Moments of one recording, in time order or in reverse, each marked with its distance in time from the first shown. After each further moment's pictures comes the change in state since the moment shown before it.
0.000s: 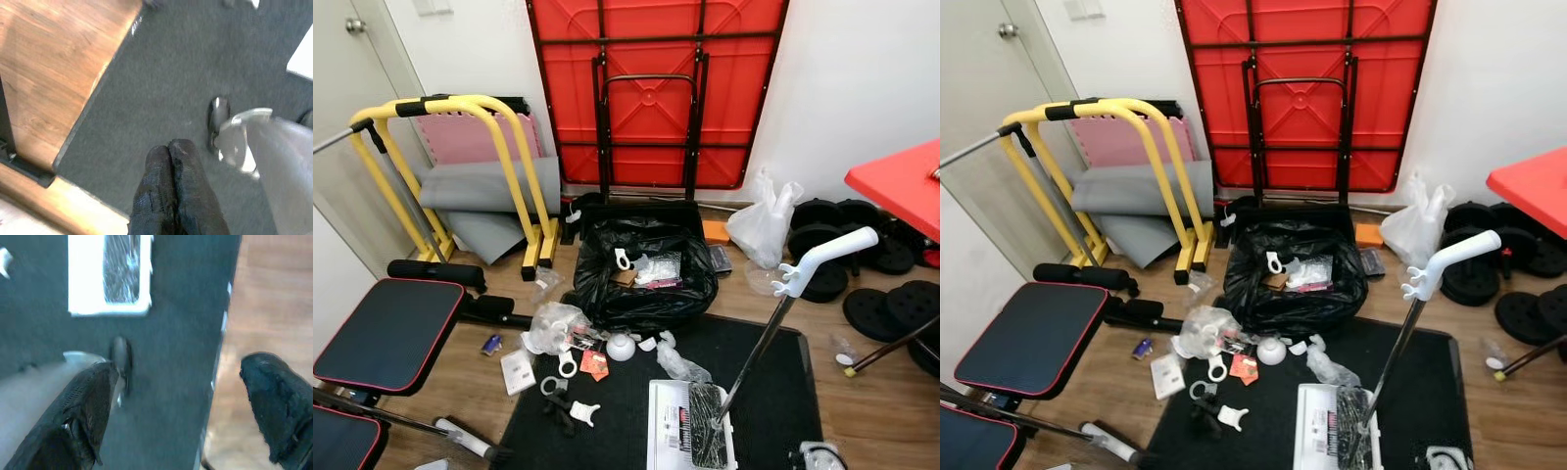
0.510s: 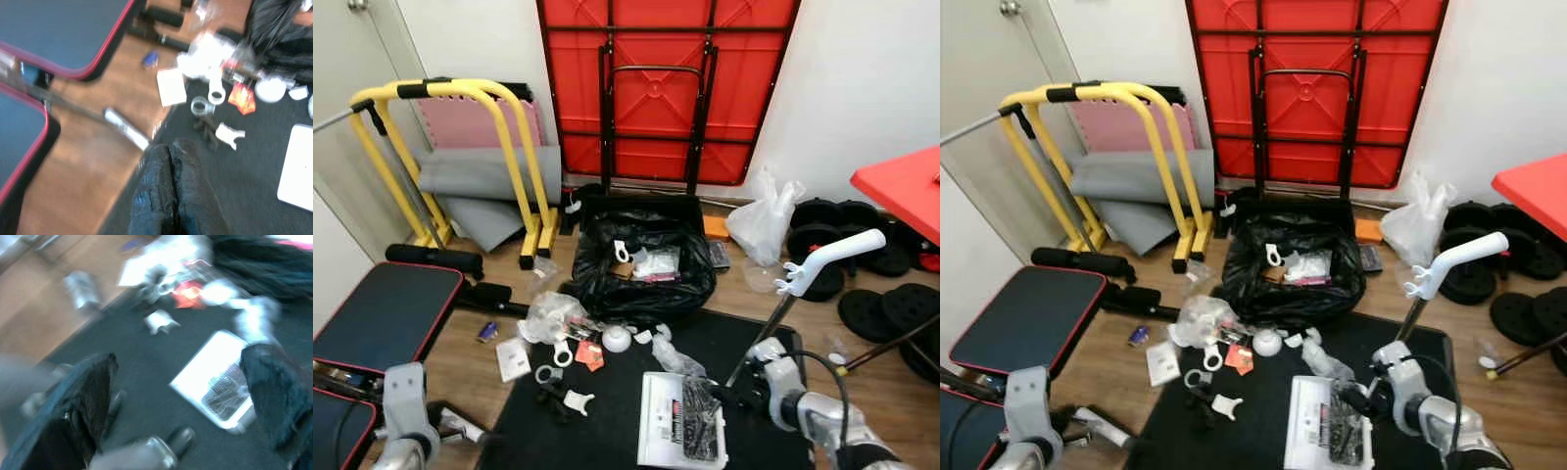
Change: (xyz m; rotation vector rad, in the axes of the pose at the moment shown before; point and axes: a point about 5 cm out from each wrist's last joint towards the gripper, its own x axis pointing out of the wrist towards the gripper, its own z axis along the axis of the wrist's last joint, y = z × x) left arm -0.018 -0.022 0.124 0.089 -0.626 -0.068; right arm -0.024 0.030 0.095 -0.434 -0.274 0.824
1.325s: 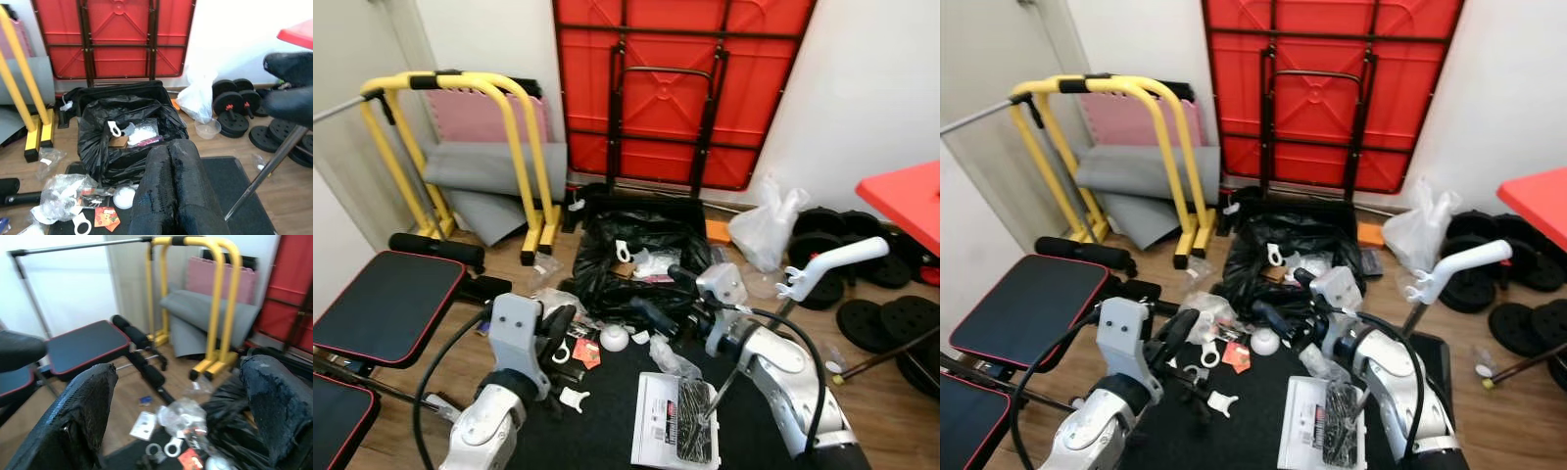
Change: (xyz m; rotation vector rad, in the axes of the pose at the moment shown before) left arm -0.086 -0.142 0.106 -0.005 -0.436 -0.621; right arm 0.018 0.066 0.141 -0.140 -0.598 -0.138
